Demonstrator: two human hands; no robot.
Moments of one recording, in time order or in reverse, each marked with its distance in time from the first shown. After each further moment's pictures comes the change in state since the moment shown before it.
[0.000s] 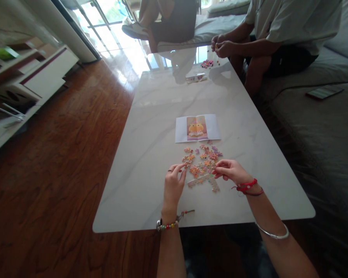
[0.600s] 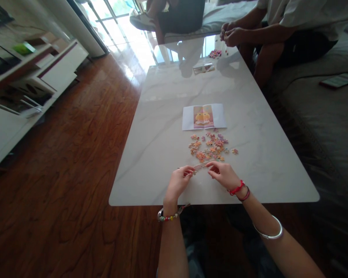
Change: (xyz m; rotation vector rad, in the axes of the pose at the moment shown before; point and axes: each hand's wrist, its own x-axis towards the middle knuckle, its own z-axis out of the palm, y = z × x) left_hand -0.038 -0.007 -0.014 -0.170 -0.363 -0.270; right_hand -0.024 0.035 0.054 -0.678 0.084 -0.318
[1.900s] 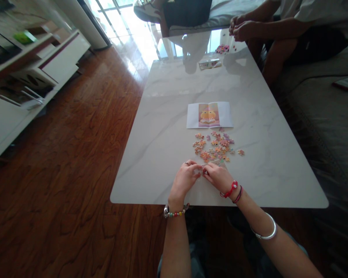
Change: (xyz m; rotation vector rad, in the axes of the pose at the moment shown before) left_hand 0.007 -0.005 0.003 0.344 0.014 0.300; right_hand 0.011 -0.016 0.024 -0.617 -0.126 -0.164
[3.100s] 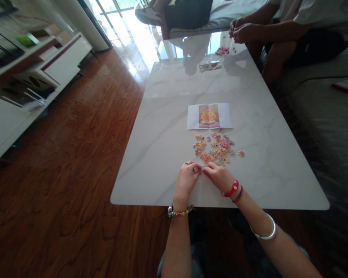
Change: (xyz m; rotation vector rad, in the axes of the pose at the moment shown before) left_hand 0.008 0.006 0.007 -0.039 0.106 -0.120; right_hand 0.000 0.005 0.003 -0.134 0.088 -0.086
